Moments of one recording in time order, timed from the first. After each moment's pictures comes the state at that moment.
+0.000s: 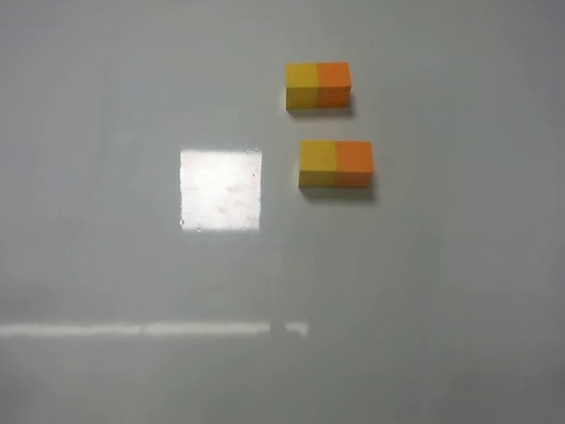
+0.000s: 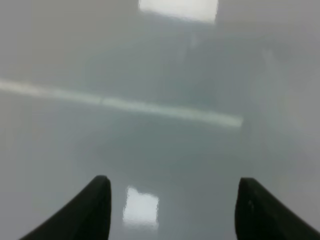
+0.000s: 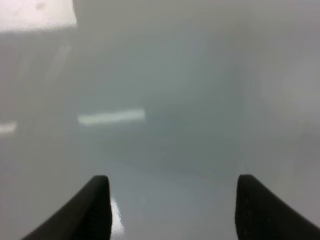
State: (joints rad) left arm 0.00 0.00 -0.50 0.11 1.04 -0.15; right arm -0.04 -0.01 -0.50 -0.07 1.04 0.07
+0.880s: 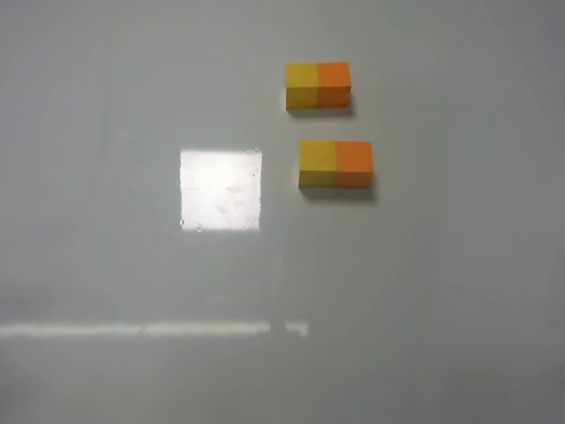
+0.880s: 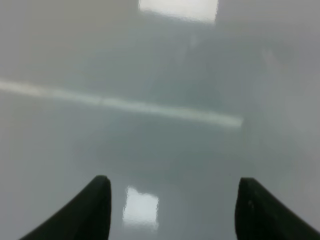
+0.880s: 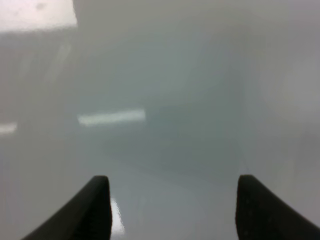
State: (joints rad) left arm 0.00 0.00 -0.50 0.11 1.04 -0.15; right arm -0.04 -0.01 -0.50 -0.07 1.04 0.07
